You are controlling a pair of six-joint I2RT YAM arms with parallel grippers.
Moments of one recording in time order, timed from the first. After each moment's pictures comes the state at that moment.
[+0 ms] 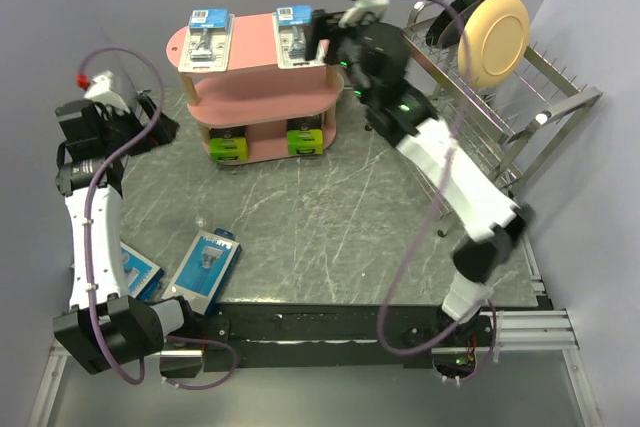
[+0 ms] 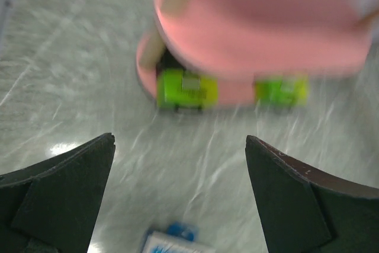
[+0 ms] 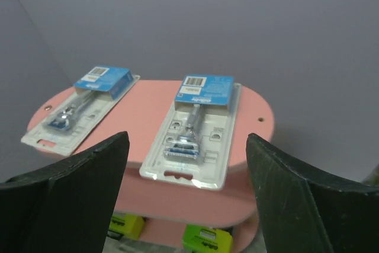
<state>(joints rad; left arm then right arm) 0.32 1.17 1.26 -0.47 0.42 -0.23 0.68 1.75 2.05 -0.13 0.32 0.07</state>
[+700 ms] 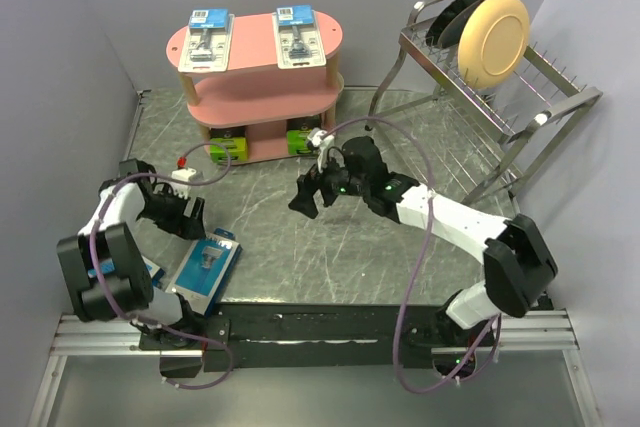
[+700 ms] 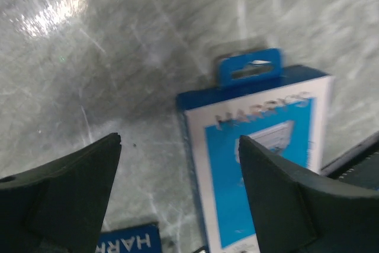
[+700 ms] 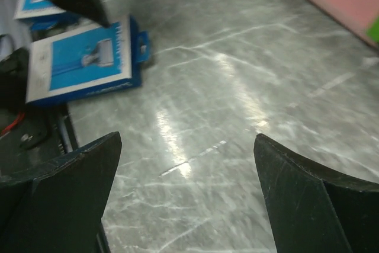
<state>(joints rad) 0.32 1.43 0.87 -0.82 0.52 0.71 0.72 1.48 1.03 0.01 -0.43 0.08</state>
